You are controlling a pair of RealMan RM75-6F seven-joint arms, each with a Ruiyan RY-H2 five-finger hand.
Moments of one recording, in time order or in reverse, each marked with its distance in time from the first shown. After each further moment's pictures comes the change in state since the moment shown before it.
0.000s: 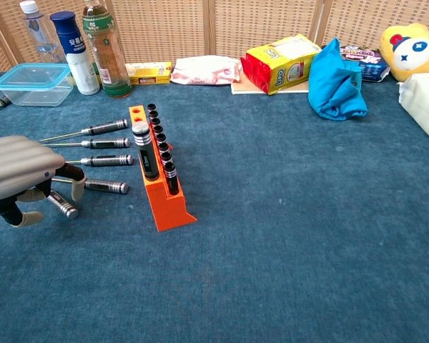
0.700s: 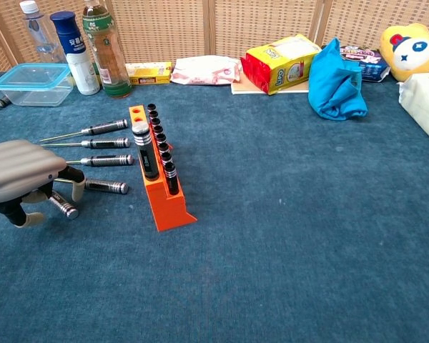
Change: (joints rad) left arm 0.017 -0.040 -0.033 0.068 -0.006 -0.034 0.001; right arm 0.001 0.004 -0.003 -0.004 -0.002 -0.006 0.007
